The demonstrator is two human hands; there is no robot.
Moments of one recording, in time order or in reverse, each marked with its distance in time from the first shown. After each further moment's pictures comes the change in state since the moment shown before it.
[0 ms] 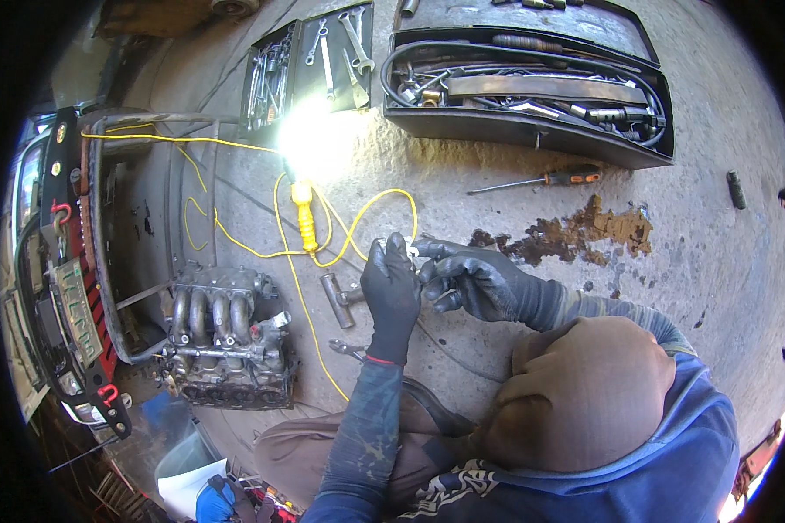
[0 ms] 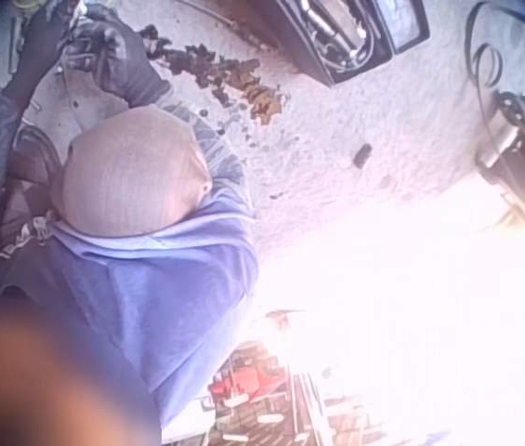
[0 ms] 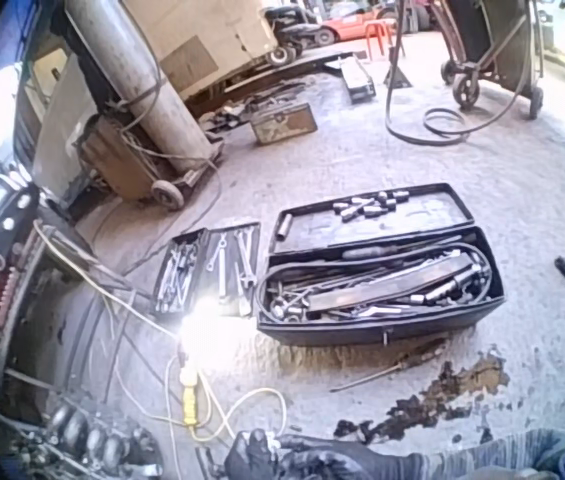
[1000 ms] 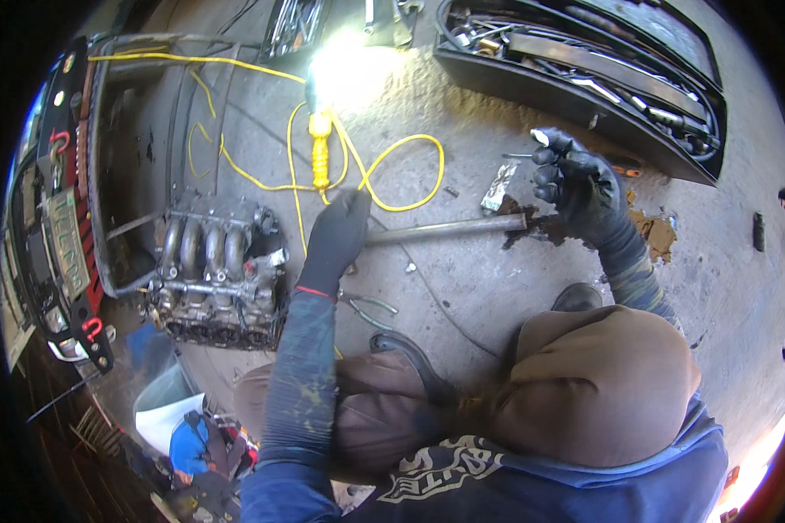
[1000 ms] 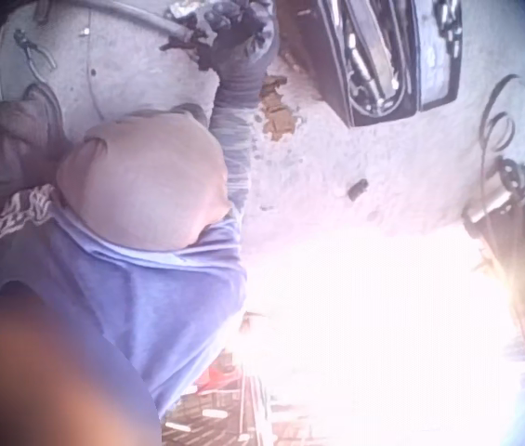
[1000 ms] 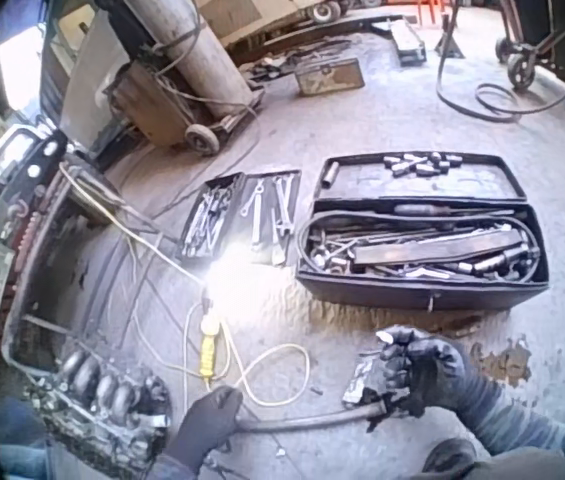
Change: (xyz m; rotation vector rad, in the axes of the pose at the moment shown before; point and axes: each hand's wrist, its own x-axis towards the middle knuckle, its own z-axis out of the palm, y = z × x) left_hand 0.057 0.002 -0.118 0.888 -0.271 -0.088; right_hand -0.035 -0.094 -0.043 -0.184 0.310 -0.341
